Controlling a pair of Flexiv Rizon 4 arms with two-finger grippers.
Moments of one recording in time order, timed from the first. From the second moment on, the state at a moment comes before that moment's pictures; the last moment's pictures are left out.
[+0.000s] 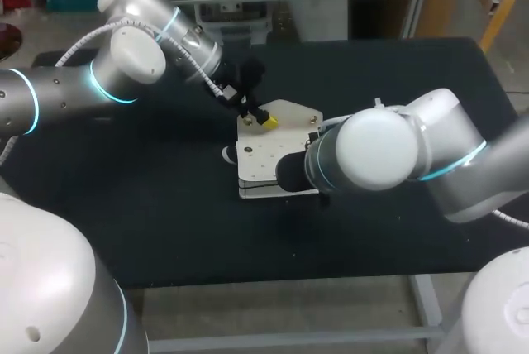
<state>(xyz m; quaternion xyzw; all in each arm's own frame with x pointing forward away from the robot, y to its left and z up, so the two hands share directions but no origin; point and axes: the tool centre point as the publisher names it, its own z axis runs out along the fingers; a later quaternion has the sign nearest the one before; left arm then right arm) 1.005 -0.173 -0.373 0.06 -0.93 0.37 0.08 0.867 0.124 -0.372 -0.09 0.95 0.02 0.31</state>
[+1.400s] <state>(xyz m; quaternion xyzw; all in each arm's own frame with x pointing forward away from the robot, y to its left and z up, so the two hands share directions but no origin) 0.925 -0.171 -0.351 -0.09 -0.89 0.41 -0.19 0.867 0.123 -0.375 -0.07 0.95 0.03 0.31</state>
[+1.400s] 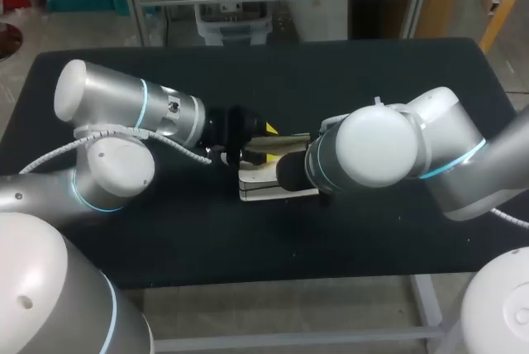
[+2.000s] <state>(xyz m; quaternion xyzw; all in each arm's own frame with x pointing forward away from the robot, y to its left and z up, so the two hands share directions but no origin) 0.931 -0.168 -0.336 -0.07 -0.89 0.41 -0.19 0.867 0.123 -0.375 -0.07 0.95 0.03 0.31</state>
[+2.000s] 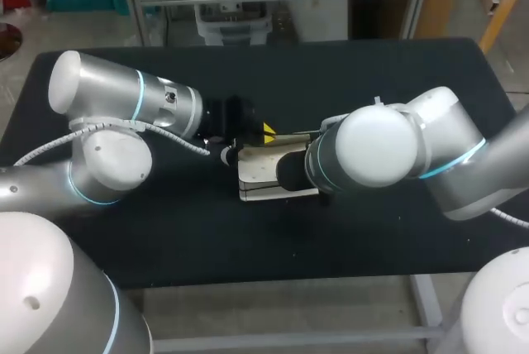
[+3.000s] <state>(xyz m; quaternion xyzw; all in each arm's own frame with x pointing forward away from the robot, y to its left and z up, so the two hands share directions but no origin) 0.905 -0.166 -0.356 -0.13 -0.90 0.40 -0.13 0.868 0.123 -0.375 -0.07 0.95 0.03 0.31</state>
